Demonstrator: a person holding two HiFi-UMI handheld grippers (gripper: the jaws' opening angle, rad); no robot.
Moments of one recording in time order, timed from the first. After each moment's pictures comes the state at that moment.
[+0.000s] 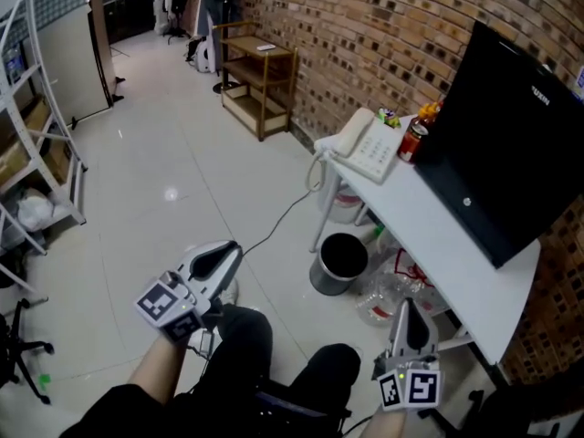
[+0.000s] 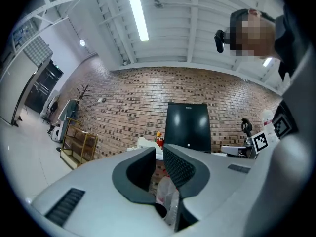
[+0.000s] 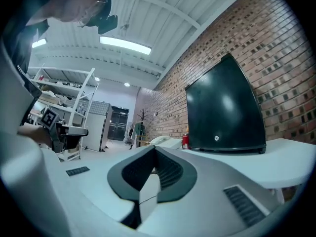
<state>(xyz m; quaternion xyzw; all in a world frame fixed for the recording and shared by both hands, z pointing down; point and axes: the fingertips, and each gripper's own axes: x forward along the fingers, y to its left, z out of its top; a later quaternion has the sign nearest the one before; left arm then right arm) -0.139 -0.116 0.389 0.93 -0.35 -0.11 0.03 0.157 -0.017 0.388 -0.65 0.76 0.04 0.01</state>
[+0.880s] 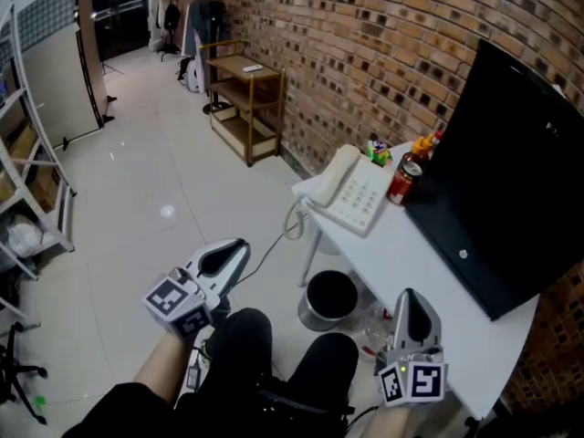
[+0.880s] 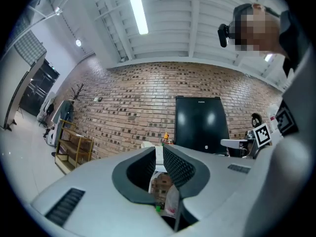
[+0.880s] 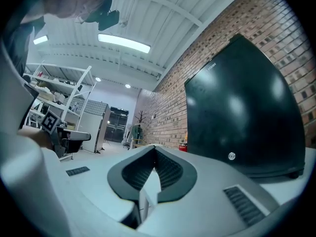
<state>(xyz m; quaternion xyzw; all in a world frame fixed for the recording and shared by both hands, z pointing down) -0.073 -0.267 0.364 0.93 -0.35 -0.11 0.01 0.202 -0.167 0.344 -0.65 0.76 0.07 0.02</state>
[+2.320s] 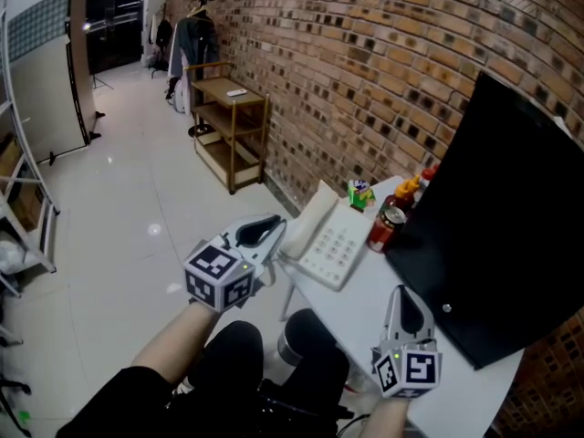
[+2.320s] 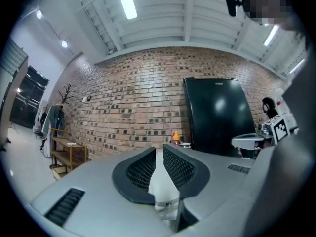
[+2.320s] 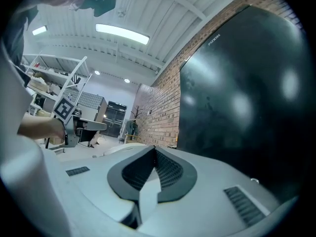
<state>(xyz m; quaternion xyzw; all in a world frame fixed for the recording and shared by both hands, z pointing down) 0.047 -0.421 0.305 0.93 -0.35 -0.04 -0.02 0.258 -0.292 0.326 -0.66 0.75 0.08 -0.01</state>
